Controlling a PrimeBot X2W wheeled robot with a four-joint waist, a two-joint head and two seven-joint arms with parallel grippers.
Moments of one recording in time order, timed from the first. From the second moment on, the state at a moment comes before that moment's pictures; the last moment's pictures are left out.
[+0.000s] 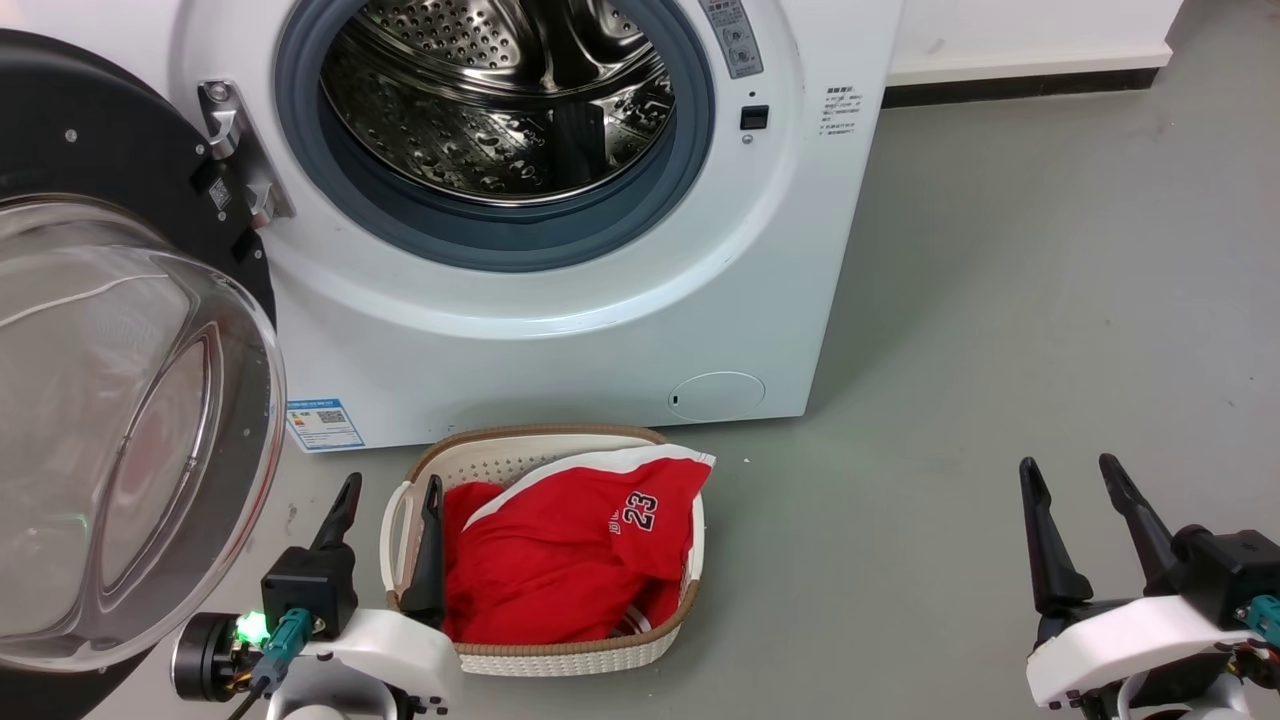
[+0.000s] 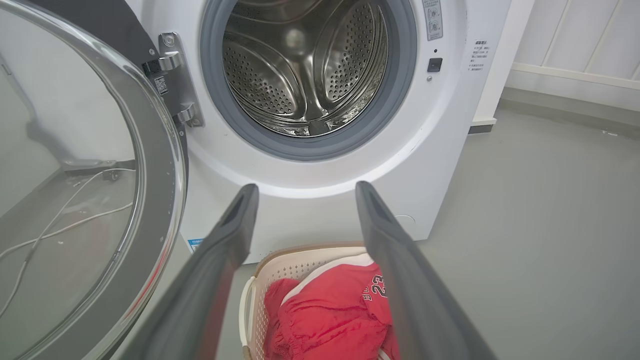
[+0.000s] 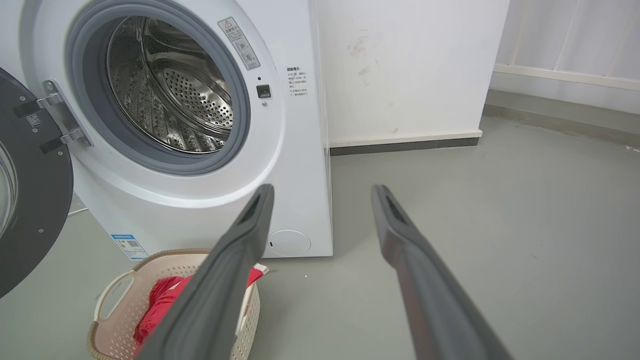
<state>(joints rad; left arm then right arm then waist) -0.11 0.36 -0.41 0.16 -0.43 0.27 -0.23 0.01 -0.08 -0.05 0.03 0.16 0.13 -0.08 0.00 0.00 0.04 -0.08</state>
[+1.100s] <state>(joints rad) -0.07 0.32 -0.37 0.19 -0.56 0.24 -0.21 0.04 -0.08 -0.04 0.08 0.29 0.13 -0.06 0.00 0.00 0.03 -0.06</state>
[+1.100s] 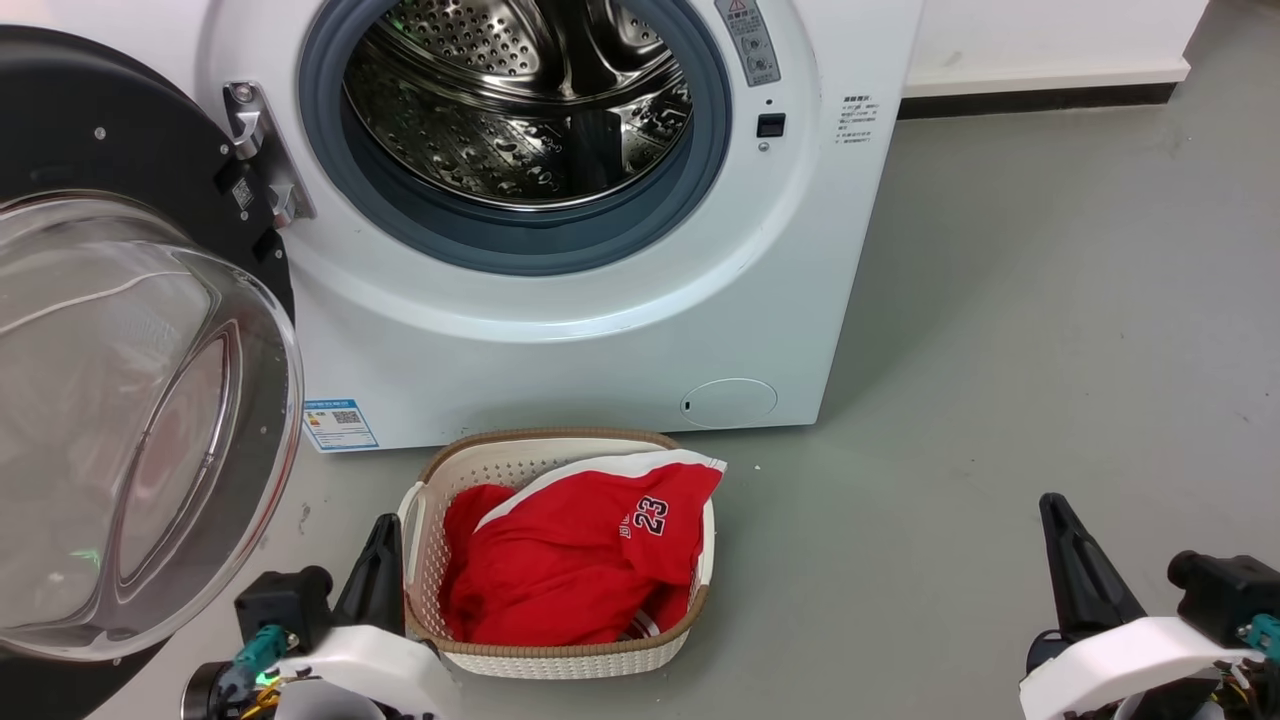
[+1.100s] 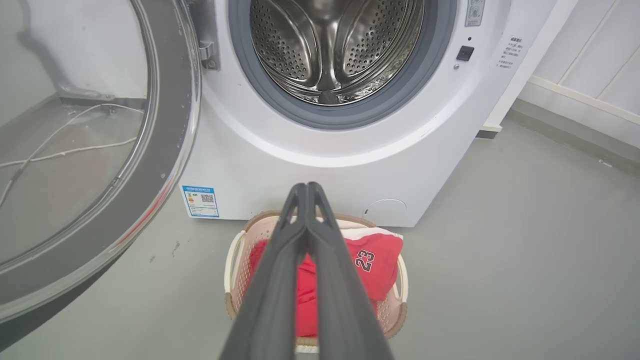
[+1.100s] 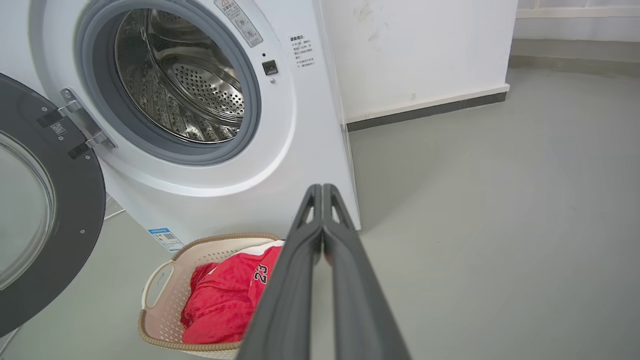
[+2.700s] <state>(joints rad) -0.08 0.19 -0.12 0.22 -1.14 0.04 -0.05 -0.04 -0.06 -0.08 0.17 1.00 0.13 0.04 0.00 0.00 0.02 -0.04</state>
